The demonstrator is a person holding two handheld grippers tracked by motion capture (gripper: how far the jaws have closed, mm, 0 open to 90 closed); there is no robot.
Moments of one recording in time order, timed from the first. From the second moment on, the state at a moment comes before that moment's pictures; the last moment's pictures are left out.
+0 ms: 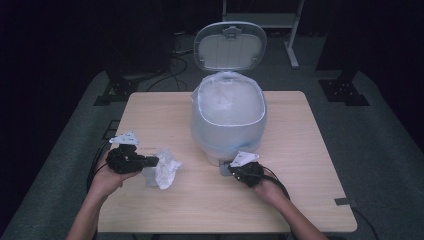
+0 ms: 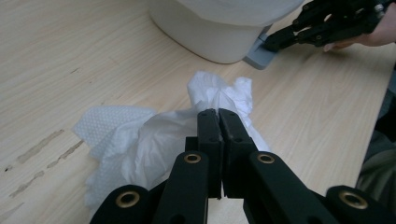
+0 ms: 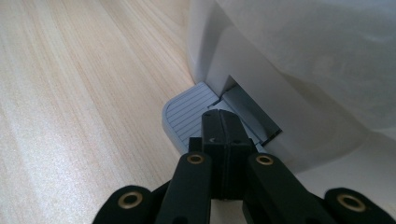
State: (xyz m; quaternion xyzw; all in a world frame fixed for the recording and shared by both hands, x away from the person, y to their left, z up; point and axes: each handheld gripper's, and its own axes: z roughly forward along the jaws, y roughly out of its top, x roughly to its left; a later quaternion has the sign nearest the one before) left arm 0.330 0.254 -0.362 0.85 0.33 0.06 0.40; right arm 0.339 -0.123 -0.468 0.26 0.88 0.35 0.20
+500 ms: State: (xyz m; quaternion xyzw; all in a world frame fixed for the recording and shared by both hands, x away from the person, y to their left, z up) left arm 0.334 0.247 -0.340 0.86 0.31 0.04 0.41; right arm 0.339 -0.123 -0.468 0.26 0.88 0.35 0.20
